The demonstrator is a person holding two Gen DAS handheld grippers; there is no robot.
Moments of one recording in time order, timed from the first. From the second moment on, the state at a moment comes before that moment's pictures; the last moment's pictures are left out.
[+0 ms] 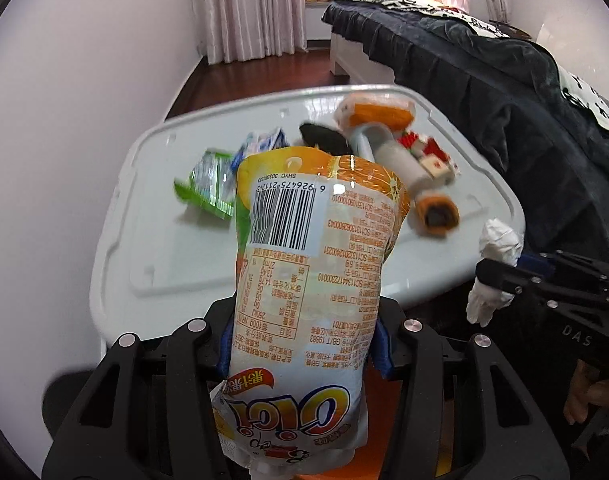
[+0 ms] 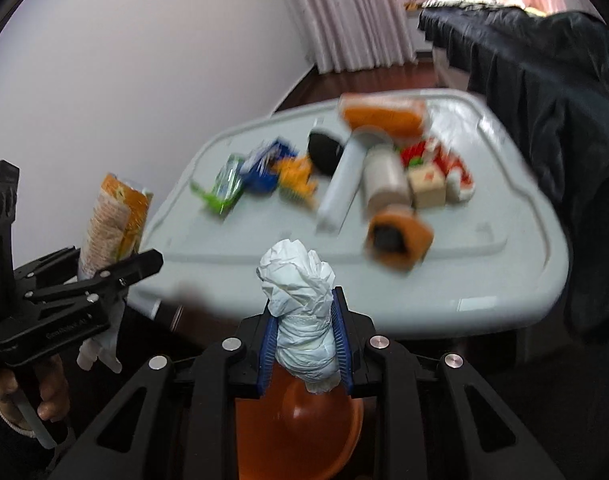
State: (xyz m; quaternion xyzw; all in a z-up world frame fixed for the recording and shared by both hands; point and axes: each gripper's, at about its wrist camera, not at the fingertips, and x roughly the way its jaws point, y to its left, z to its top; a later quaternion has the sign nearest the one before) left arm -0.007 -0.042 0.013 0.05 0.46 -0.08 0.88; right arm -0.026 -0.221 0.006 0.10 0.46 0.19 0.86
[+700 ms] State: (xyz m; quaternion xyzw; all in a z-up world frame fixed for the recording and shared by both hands) left arm -0.029 -0.027 -0.140 -0.01 0.67 -0.07 0.74; right arm -0.043 -0.169 -0.085 0.02 0.61 0.21 0.76
